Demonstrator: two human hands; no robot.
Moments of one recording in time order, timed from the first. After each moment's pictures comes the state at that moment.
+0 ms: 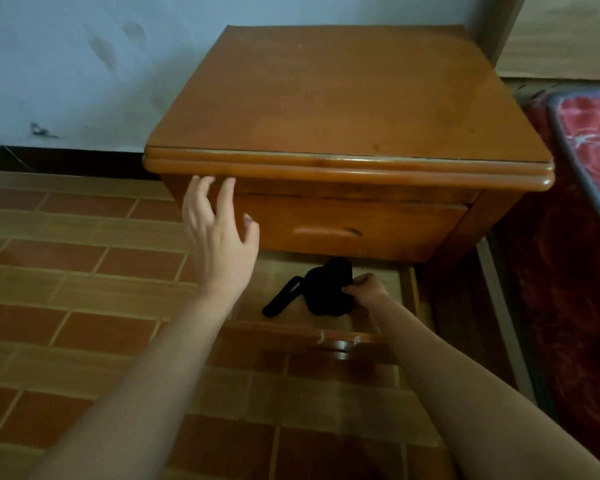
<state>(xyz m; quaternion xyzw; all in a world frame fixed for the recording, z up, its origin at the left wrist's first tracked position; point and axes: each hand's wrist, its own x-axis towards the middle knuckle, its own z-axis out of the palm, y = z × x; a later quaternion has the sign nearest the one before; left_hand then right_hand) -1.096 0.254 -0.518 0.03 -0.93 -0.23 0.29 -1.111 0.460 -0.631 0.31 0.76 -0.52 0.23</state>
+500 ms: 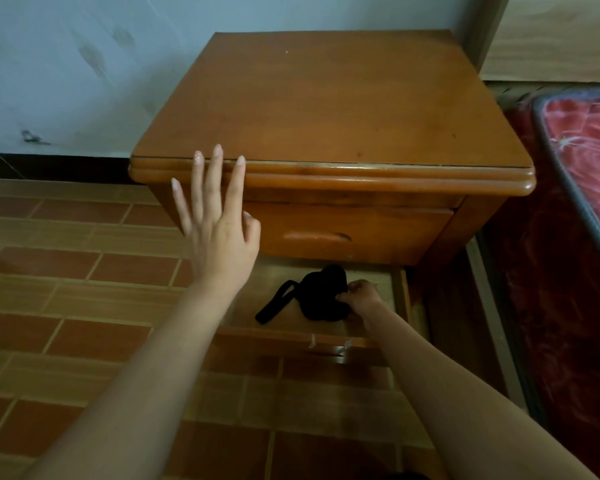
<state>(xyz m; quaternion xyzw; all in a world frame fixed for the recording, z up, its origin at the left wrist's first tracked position) -1.108 0.267 -0.505 -0.05 -0.93 -0.13 0.34 -1.109 0.466 -0.640 0.29 0.78 -0.51 0.23</state>
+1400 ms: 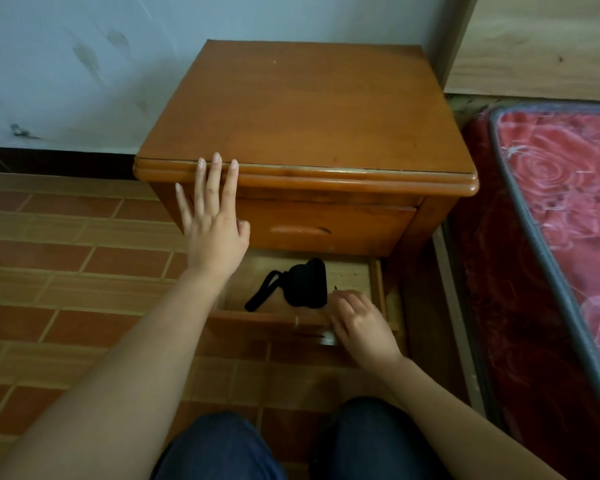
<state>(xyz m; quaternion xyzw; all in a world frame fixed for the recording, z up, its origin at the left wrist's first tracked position) -1.103 0.264 -0.500 -0.05 -0.97 -0.10 0.23 -0.998 0.492 -0.583 -0.13 0.97 -0.20 0.00</state>
